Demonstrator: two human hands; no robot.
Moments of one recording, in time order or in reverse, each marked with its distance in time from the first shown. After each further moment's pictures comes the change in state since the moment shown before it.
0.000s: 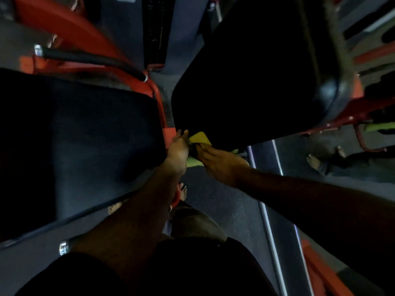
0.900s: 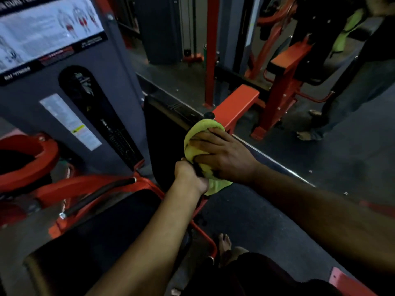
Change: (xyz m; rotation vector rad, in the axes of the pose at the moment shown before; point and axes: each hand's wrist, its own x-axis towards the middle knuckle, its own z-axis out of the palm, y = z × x) left_hand -0.221 0.090 0.111 -0.006 -0.375 -0.155; right_hand -0.147 0.112 -0.106 0.660 0.544 0.947
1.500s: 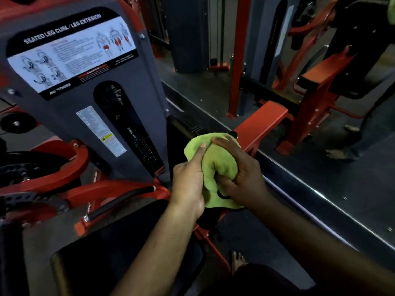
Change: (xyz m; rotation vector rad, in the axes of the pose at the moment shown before) left_hand -0.062 0.045 0.030 0.414 0.040 0.448; right_hand 0.031 -0.008 -0.003 0.937 0.408 0.657
